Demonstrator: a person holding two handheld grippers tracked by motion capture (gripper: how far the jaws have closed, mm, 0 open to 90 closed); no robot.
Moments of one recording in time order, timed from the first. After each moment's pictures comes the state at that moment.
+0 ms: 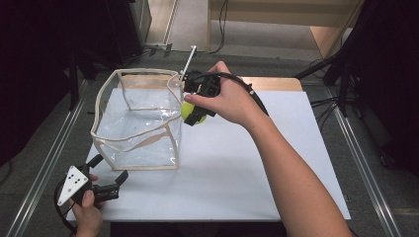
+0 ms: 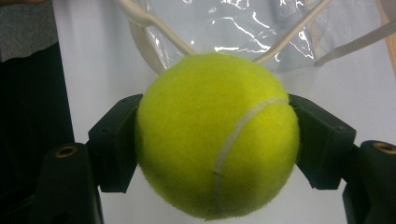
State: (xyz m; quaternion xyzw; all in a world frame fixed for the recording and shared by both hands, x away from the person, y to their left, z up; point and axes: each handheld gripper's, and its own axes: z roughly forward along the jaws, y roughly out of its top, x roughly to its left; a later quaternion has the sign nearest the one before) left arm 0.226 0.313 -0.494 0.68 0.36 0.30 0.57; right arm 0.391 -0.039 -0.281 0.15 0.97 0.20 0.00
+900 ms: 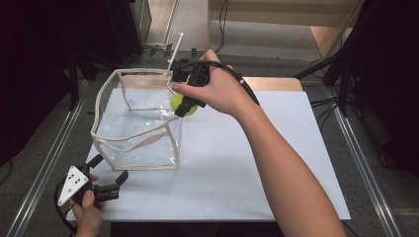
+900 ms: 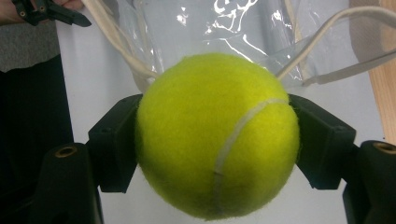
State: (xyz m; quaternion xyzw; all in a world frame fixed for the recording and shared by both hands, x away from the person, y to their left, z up) left arm 0.226 0.313 -0.494 0.68 0.36 0.30 0.57; right arm 0.401 -0.017 -0.259 0.14 0.97 0.20 0.01
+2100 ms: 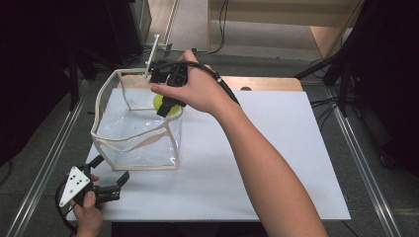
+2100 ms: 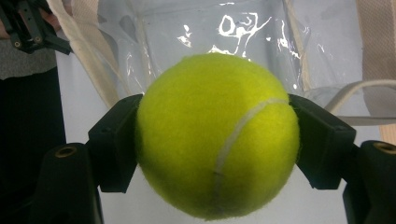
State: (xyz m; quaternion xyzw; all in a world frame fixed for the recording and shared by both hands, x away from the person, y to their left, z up) left arm 0.225 0.310 -0.494 0.68 0.35 0.31 0.56; right arm 0.409 0.028 -0.266 0.12 0.97 0.19 0.01
